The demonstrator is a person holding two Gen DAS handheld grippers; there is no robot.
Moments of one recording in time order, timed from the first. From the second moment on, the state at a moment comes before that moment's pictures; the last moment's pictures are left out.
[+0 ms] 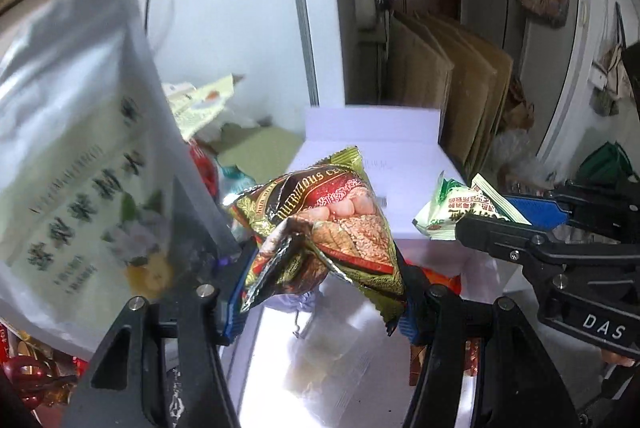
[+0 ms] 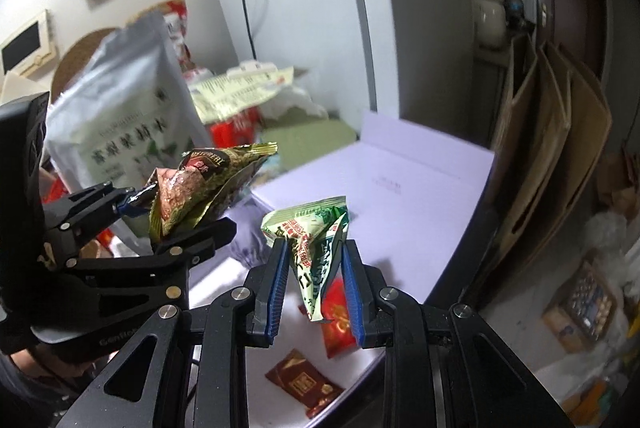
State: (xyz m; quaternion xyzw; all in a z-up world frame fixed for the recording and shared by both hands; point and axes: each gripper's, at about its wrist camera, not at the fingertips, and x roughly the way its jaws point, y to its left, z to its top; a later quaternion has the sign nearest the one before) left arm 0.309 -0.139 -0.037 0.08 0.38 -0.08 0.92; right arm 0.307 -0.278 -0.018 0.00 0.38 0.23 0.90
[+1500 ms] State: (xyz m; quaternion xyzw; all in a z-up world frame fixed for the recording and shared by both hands) left arm 0.298 -0.143 -0.016 0.12 0.39 -0.05 0.91; right arm 0.293 -0.272 -0.006 0.01 0.39 0.19 0.90
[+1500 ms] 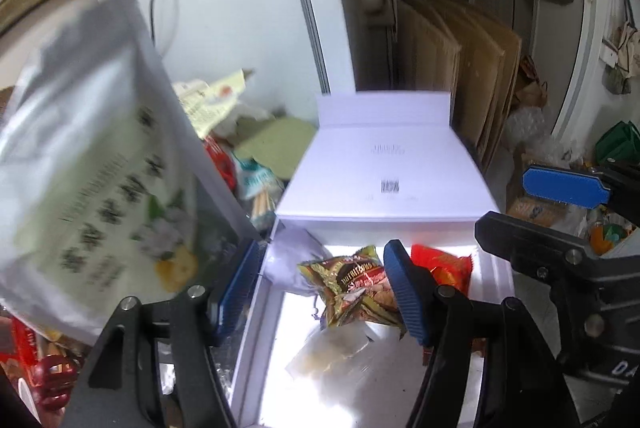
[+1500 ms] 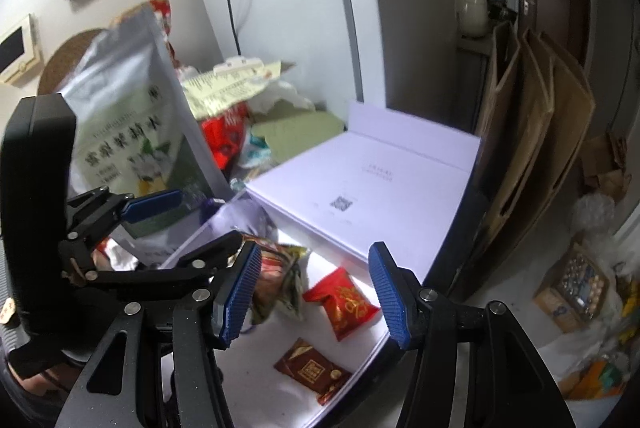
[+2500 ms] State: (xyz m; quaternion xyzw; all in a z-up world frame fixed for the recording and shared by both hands) left arm 0.108 -0.100 0.078 0.07 0.27 -0.03 0.96; right arm 0.119 -0.251 0.098 0.00 0.25 0.24 0.94
